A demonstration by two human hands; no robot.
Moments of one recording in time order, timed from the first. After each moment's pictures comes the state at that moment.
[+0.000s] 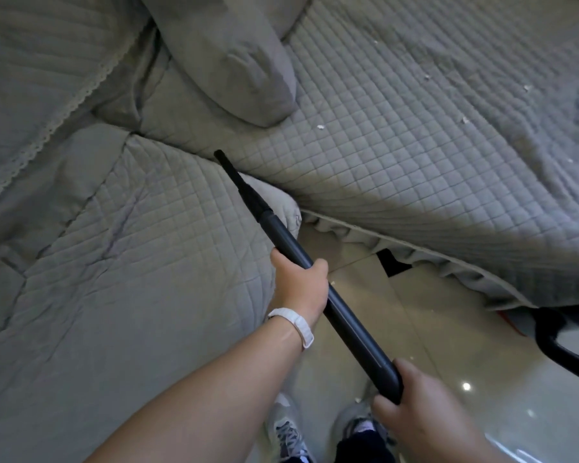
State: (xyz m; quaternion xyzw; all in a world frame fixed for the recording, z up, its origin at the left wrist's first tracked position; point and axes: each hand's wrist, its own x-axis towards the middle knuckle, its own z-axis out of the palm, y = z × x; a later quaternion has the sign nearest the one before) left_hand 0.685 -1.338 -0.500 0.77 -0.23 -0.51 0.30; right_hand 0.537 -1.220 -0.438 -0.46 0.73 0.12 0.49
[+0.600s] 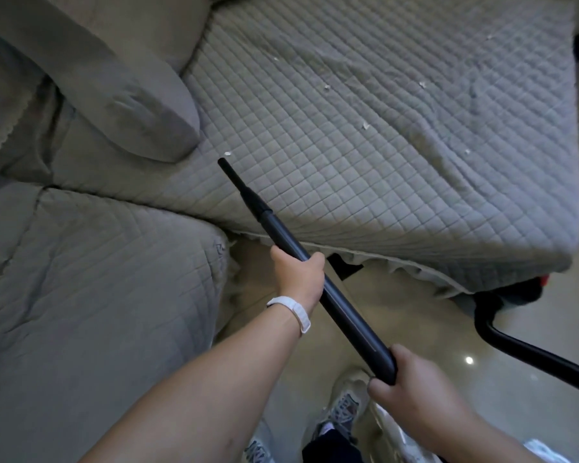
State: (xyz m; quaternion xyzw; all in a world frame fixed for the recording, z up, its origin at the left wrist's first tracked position) left_hand 0.509 -1.390 -0.499 0.76 -0.28 -0.53 0.24; right_hand 0.379 -1.255 -0.433 -0.41 0.75 0.08 0.51
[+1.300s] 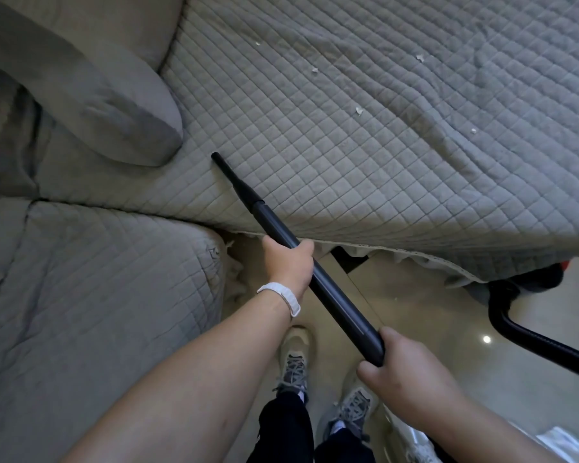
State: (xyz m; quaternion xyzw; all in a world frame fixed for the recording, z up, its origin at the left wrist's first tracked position) left_hand 0.501 -1.424 -0.526 0.78 -0.27 -0.52 0.22; right_hand 0.373 -1.287 -0.455 -0.41 0.74 0.07 0.53
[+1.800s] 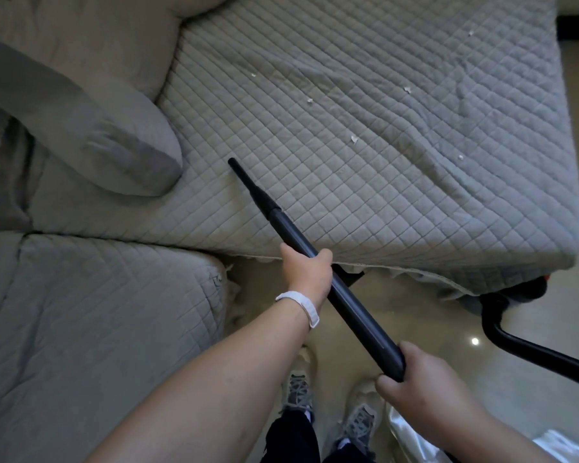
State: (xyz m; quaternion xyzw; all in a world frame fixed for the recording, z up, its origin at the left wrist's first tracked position) left_hand 0.489 -1.456 -0.512 0.75 -0.30 -0.56 0.21; right_hand 0.375 -1.305 -0.431 -0.36 0.77 0.05 0.52
